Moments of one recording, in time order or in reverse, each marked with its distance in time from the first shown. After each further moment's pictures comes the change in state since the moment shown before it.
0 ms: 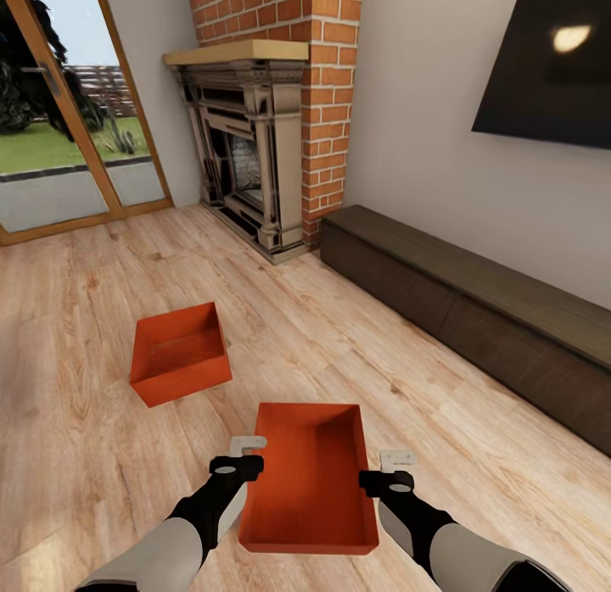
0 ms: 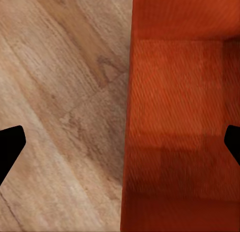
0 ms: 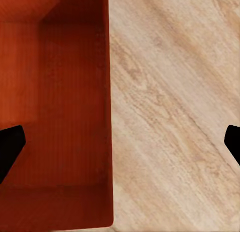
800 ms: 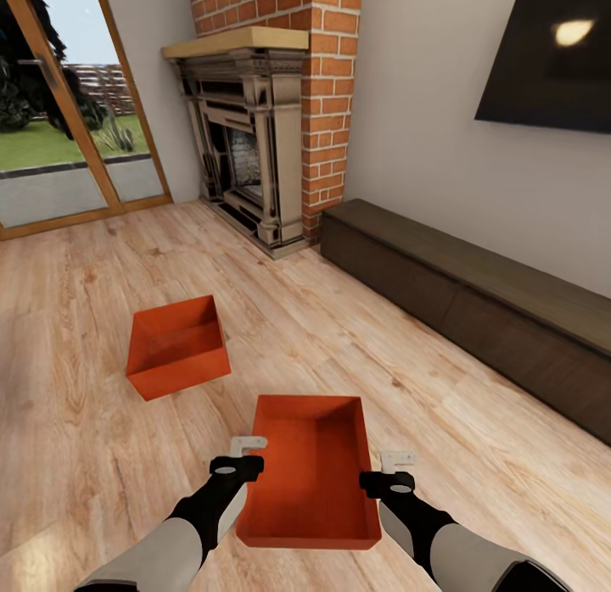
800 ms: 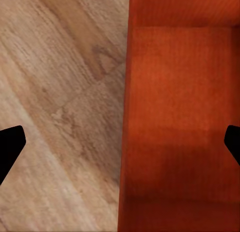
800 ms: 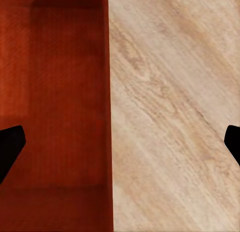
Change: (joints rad) left arm 0.000 0.001 -0.004 0.001 0.000 0.000 -0.004; right arm 0.000 -0.001 0.001 0.006 0.001 0.000 0.000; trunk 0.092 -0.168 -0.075
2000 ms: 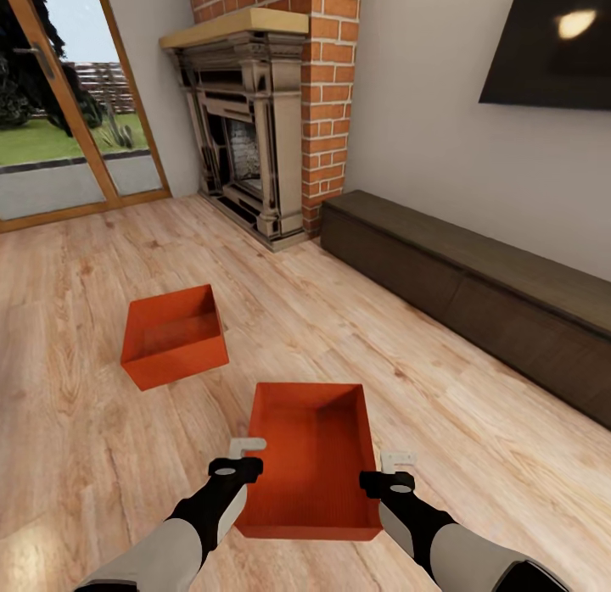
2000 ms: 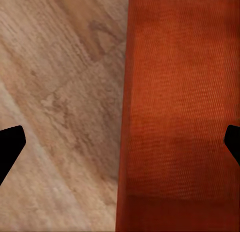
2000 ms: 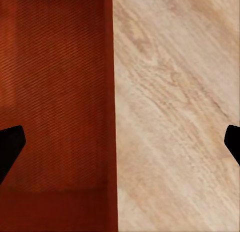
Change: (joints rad) left arm 0.000 0.000 0.004 0.010 -0.001 0.000 0.011; right arm 0.000 0.000 0.000 0.000 0.000 0.000 0.000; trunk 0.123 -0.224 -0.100
